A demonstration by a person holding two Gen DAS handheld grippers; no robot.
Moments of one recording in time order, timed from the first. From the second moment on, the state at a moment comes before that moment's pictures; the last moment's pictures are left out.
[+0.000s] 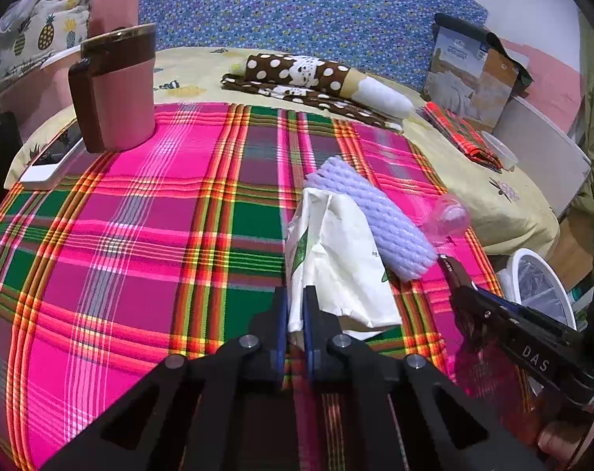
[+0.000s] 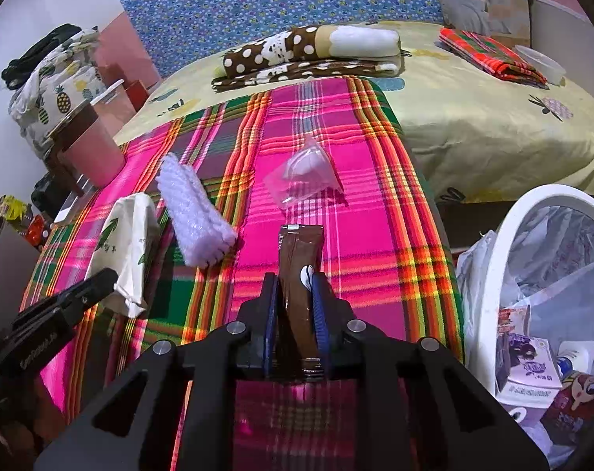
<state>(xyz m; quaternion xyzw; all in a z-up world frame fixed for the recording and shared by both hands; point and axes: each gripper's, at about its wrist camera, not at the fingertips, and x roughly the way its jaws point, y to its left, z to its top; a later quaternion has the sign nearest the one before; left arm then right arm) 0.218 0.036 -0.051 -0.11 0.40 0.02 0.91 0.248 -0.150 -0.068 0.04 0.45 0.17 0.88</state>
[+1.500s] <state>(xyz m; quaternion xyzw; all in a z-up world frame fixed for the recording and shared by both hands) 0.161 -0.098 0.005 -0.02 0.36 -0.10 0.93 0.172 -0.238 -0.020 0.09 0.37 0.13 0.91</state>
